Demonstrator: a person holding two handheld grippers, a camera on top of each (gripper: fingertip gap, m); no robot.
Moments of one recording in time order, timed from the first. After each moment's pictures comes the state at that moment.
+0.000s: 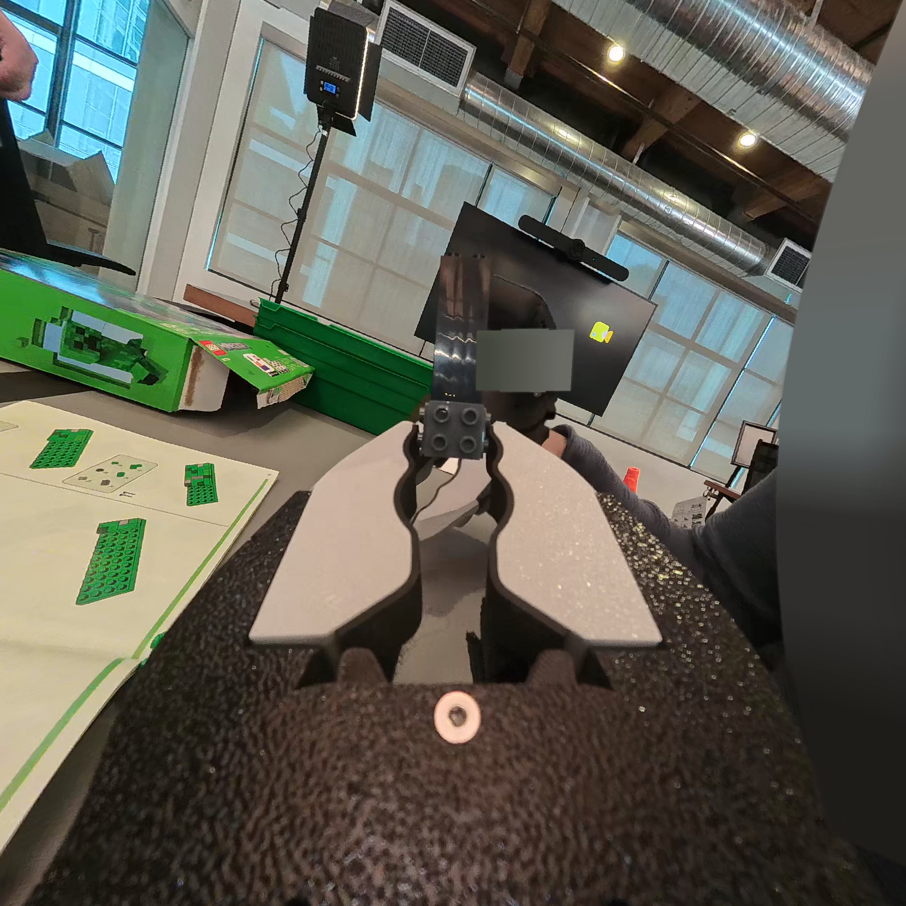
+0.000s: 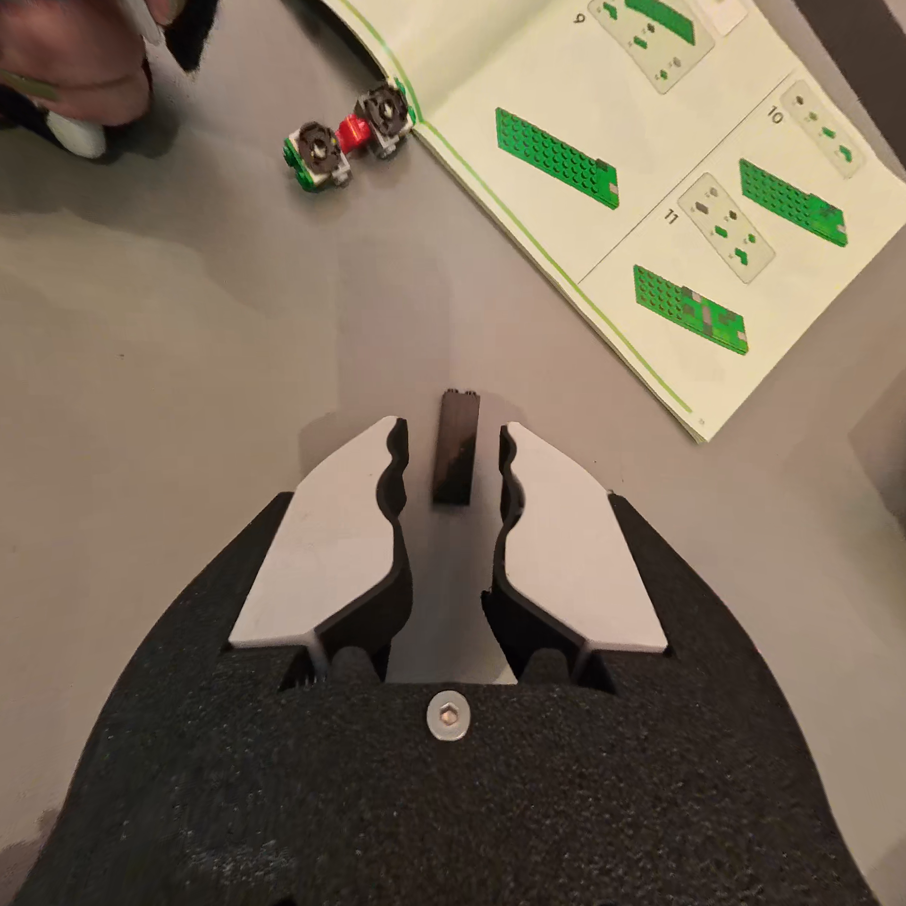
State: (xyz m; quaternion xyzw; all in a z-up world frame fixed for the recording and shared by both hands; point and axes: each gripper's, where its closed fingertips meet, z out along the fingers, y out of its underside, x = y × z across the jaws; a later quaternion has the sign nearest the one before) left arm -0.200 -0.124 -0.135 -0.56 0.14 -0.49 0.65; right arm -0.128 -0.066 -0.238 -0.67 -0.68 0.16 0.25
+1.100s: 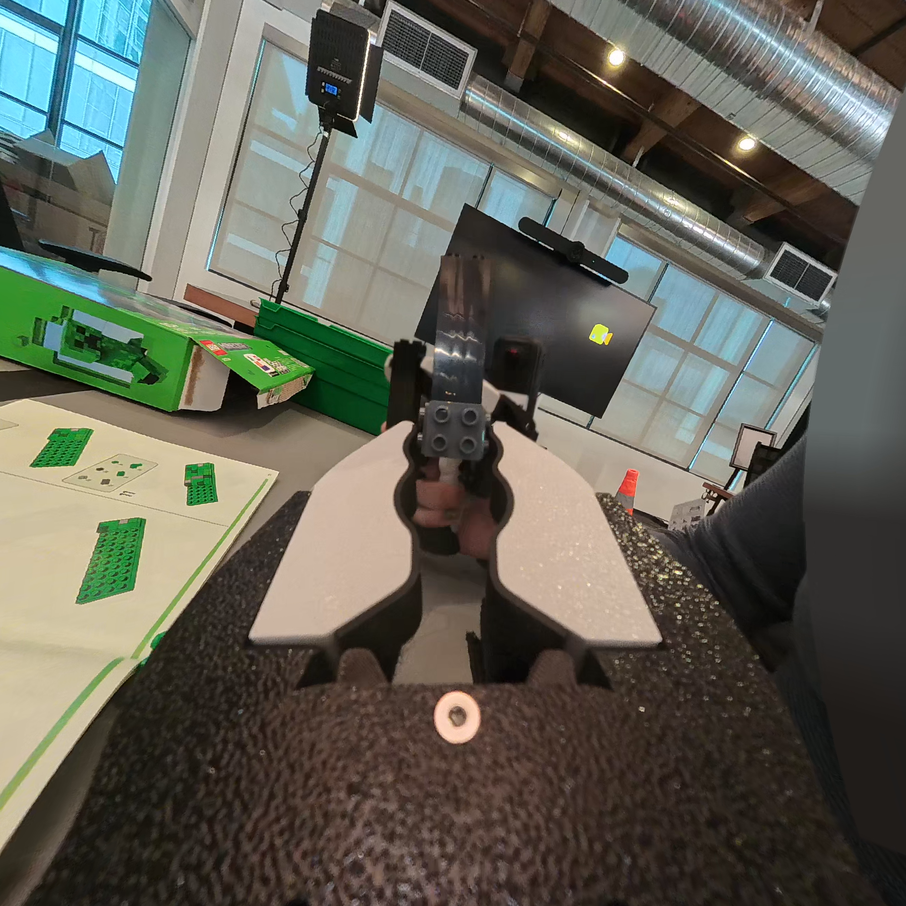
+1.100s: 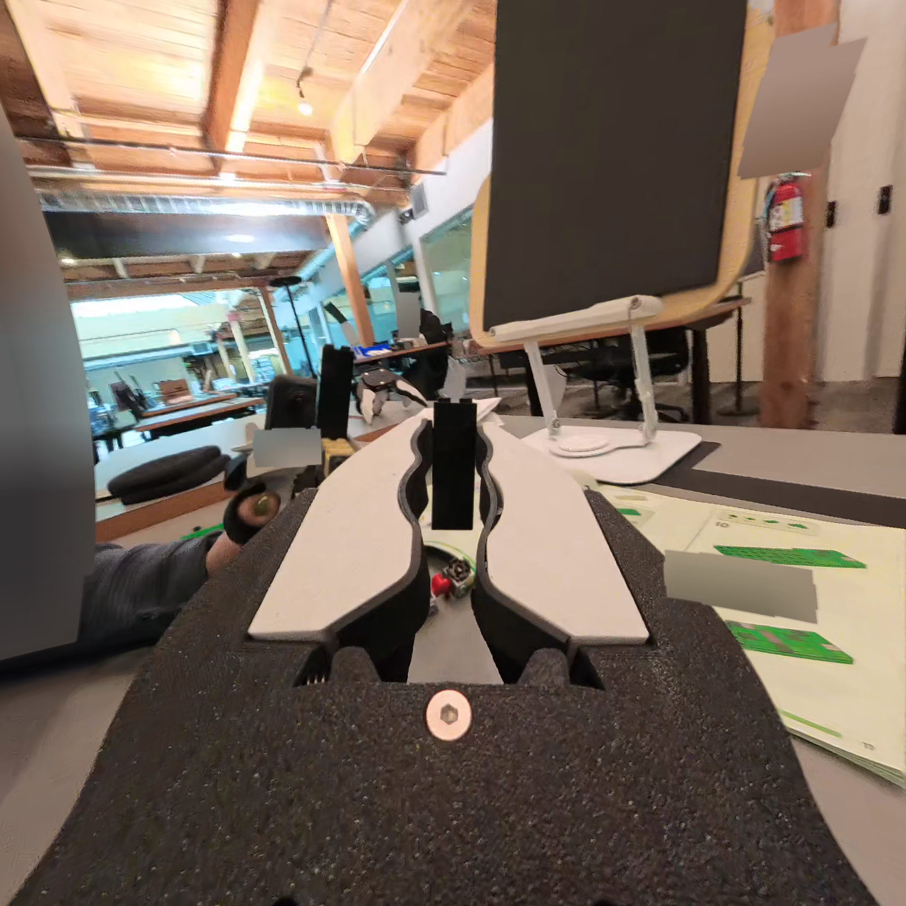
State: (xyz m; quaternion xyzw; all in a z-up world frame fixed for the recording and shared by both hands) left arm -0.200 -0.123 -0.135 -0.56 0.13 -0.49 0.65; right arm -0.173 -0.065 -0.123 -0.47 -0.37 0.61 0.52
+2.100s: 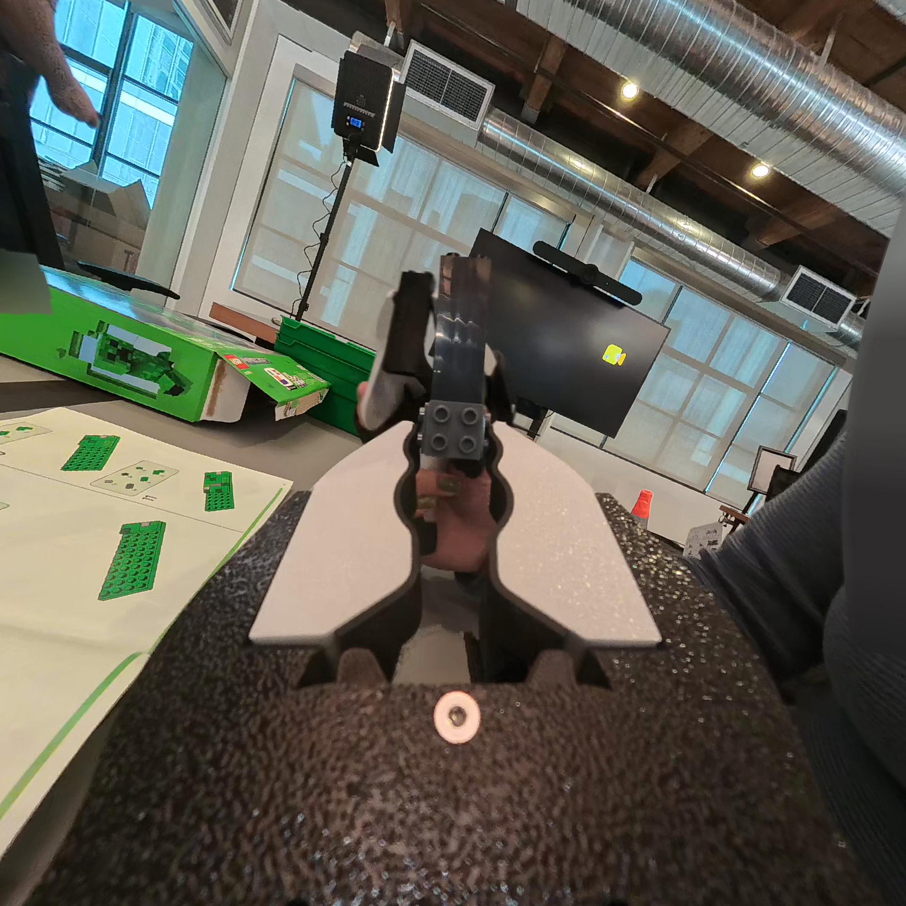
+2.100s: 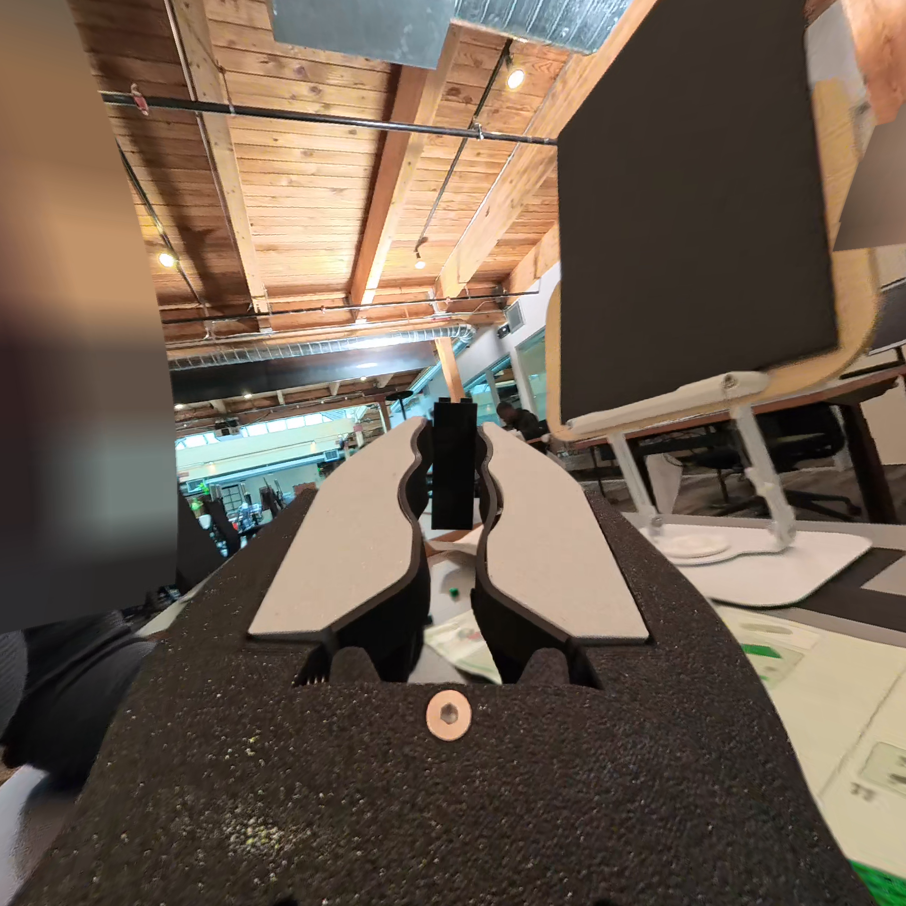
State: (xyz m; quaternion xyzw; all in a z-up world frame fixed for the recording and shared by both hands) left arm -0.206 -0.121 -0.132 -0.56 0.11 -0.49 0.66; right arm -0.198 -0.063 -0.085 -0.37 -0.30 0.74 0.48
